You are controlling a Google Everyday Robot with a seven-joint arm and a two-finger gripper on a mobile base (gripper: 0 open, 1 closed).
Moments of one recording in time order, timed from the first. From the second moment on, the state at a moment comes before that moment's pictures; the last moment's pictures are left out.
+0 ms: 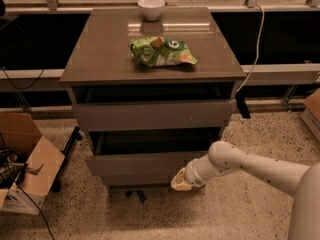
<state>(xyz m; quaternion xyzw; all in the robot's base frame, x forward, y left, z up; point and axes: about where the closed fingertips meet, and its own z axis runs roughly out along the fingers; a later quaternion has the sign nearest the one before) 0.539 -0.083 0.411 -0.60 0.73 0.25 0.22</state>
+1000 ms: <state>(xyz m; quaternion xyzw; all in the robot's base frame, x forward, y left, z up) 0.574 -0.078 0.391 -0.57 0.73 0.23 0.30</state>
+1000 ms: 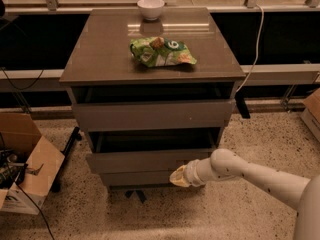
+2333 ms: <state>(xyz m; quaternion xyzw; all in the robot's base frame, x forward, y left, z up) 0.643 -0.097 0.386 -0.53 0.72 0.20 0.40</state>
